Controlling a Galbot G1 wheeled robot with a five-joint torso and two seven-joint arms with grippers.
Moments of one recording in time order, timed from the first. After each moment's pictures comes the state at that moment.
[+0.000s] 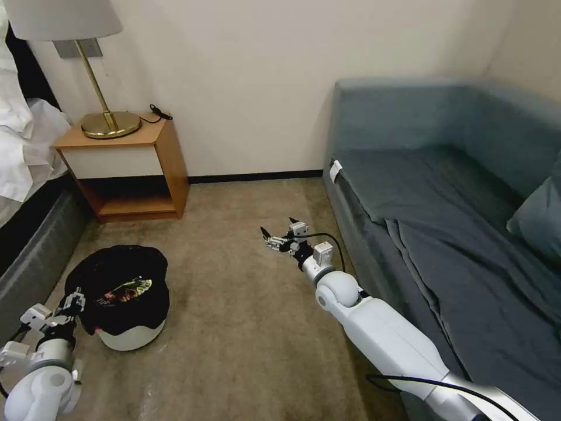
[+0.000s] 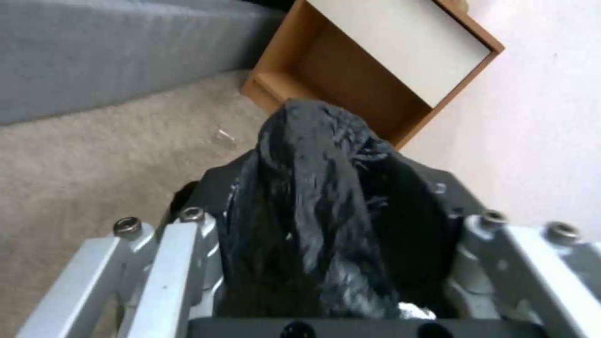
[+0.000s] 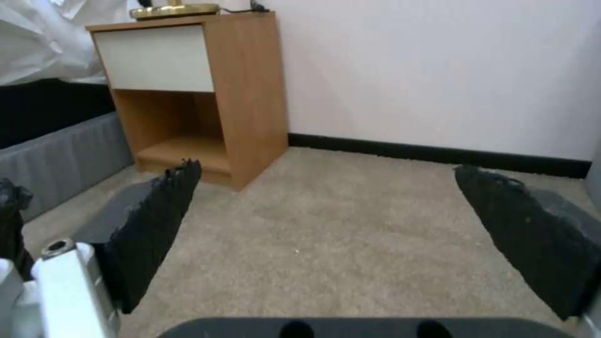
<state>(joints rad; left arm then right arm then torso) 1.41 -1.15 -0.91 -1.55 -1.10 -0.04 -0.01 -0.66 1.24 -0.23 1.37 0.59 0.06 0.07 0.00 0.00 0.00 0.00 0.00</state>
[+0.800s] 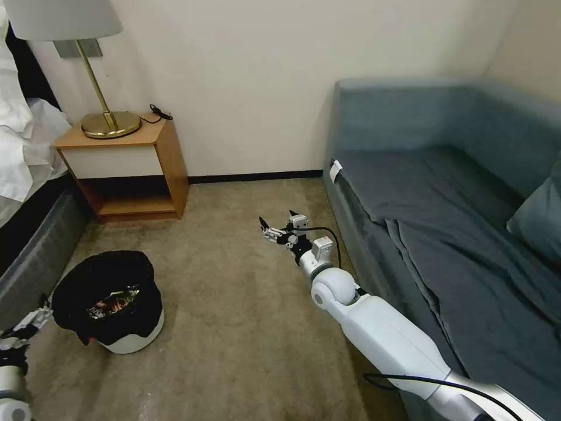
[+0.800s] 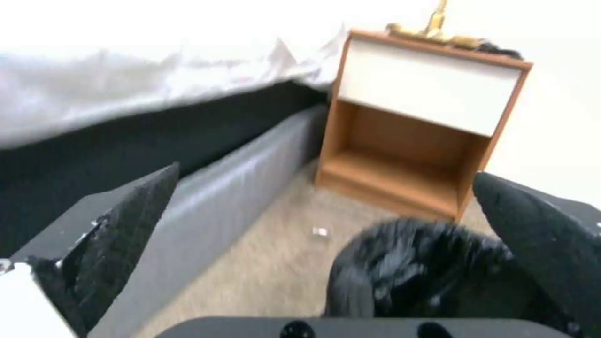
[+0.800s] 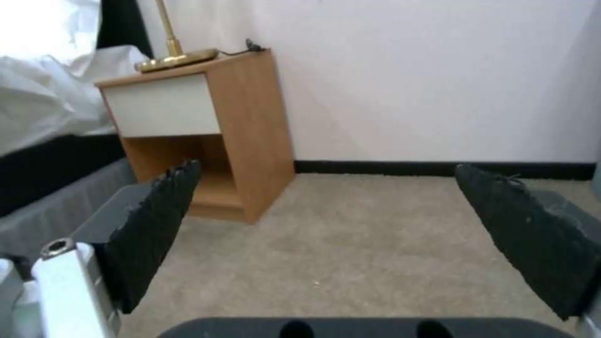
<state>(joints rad) 1.57 -1.14 -1.11 -1.70 -0.73 -0.11 -0.03 -0.64 1.21 -0.27 1.48 0.73 0.04 0.18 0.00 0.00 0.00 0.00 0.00</state>
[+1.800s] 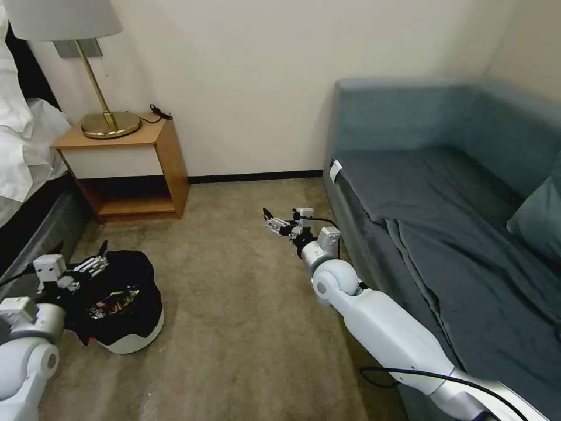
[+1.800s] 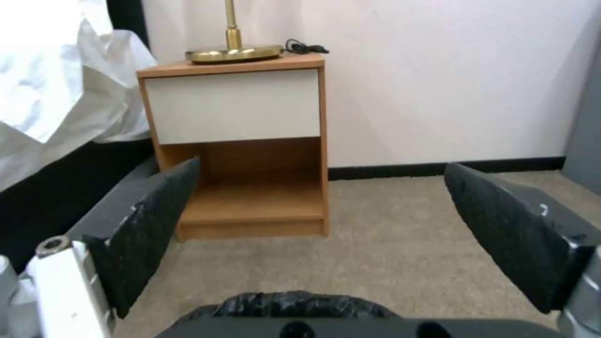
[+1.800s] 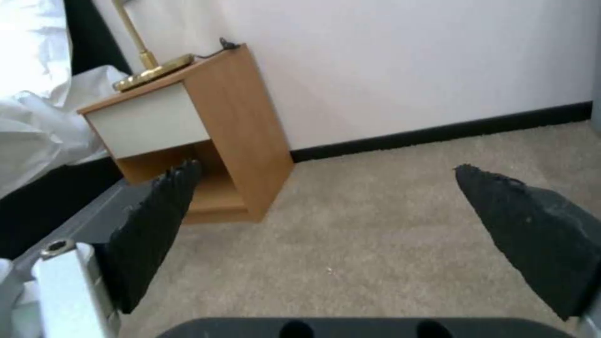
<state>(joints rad) 1.36 -0.99 -0.85 -1.70 -0.56 -0.04 0.09 -0.63 1.23 -0.23 1.48 0.86 0.00 0.23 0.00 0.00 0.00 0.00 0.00</state>
